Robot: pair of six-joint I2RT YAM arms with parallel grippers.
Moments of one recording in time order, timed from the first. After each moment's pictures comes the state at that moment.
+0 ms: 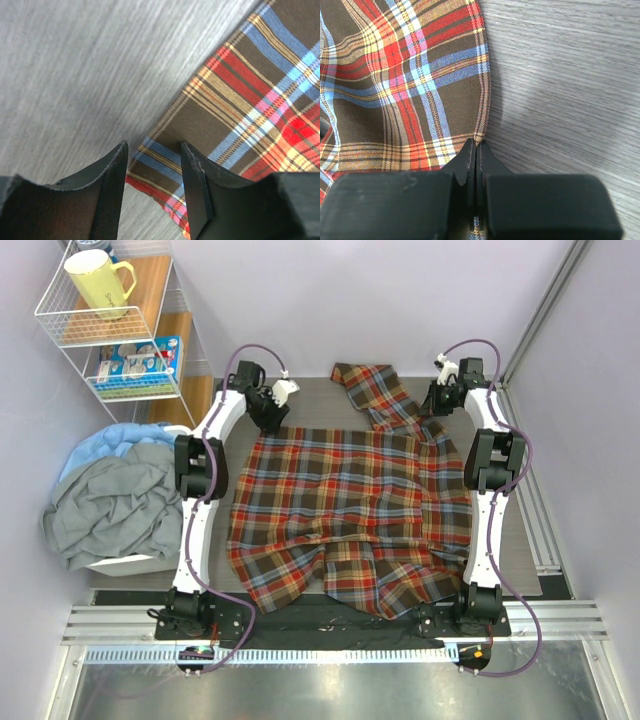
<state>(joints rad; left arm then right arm) -0.17 2.56 2.32 -0.83 0.42 0.74 -0.11 2.61 2.32 -0.62 -0.55 -0.09</state>
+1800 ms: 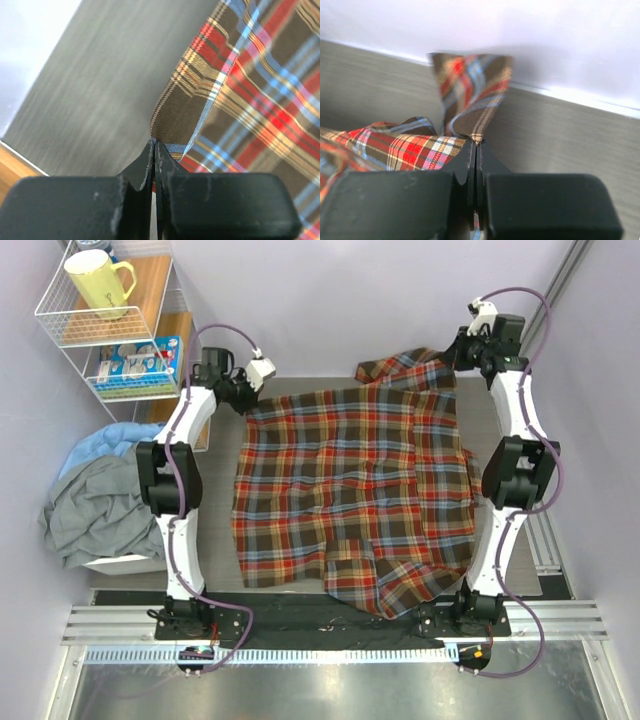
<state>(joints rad) -0.09 2.20 2.01 -0.61 0.50 0.76 -0.15 2.24 2.19 -0.36 -0.52 -0.03</state>
